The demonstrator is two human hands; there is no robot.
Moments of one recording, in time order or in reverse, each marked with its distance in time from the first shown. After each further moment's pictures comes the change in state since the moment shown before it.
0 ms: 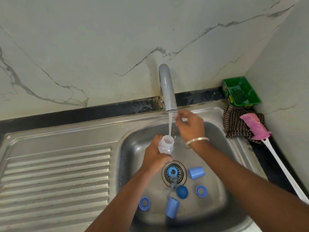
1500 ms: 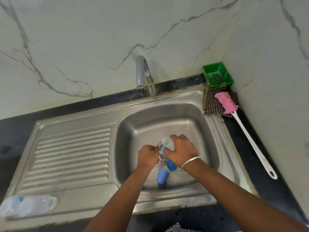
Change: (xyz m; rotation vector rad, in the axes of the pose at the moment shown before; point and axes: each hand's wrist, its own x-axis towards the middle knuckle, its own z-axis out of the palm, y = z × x) left_hand -0.089 -0.015 0.064 0.098 0.240 -0.332; right_hand -0.146 0.055 -0.055 -0.474 -0.360 0.012
